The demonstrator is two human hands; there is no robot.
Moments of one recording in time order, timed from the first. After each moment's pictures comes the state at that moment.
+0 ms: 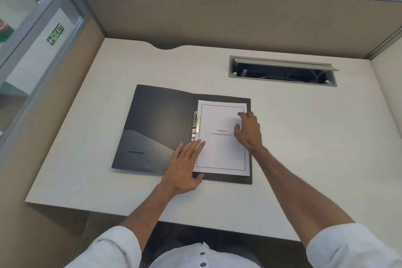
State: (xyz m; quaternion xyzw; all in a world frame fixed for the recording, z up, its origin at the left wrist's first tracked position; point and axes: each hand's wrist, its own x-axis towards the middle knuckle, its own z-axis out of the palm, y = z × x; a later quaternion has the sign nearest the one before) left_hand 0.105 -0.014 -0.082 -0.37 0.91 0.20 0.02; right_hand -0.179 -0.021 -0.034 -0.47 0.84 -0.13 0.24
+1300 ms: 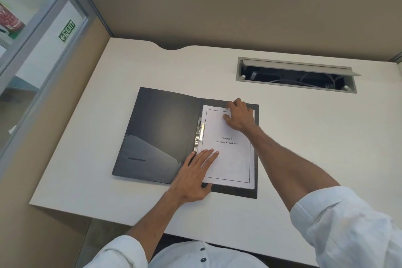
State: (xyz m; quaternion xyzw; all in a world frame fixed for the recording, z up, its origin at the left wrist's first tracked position) left_hand 0.076 -0.021 -0.100 -0.35 0.90 0.24 0.05; right_hand -0.191 -0.123 -0.036 -0.58 0.78 0.00 0.25
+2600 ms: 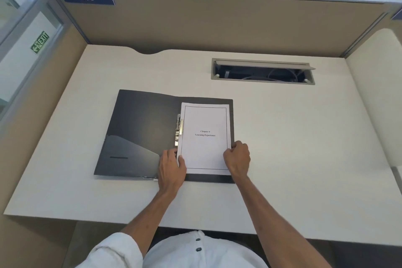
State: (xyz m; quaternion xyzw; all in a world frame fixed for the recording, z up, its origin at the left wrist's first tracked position) left_hand 0.052 0.009 -0.083 -0.65 0.67 0.31 -0.15; right_hand -0.154 0.055 -0.058 -0.22 0.90 -0.25 0.29
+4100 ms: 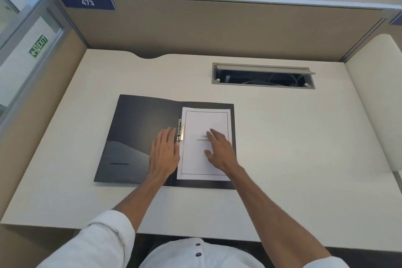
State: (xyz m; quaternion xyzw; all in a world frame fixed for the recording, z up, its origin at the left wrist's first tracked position) left_hand 0.063 -0.065 -0.063 -0.55 0.82 0.16 -0.04; right_hand -0.144 0.012 -0.037 -0.57 0.77 -0.06 0.28
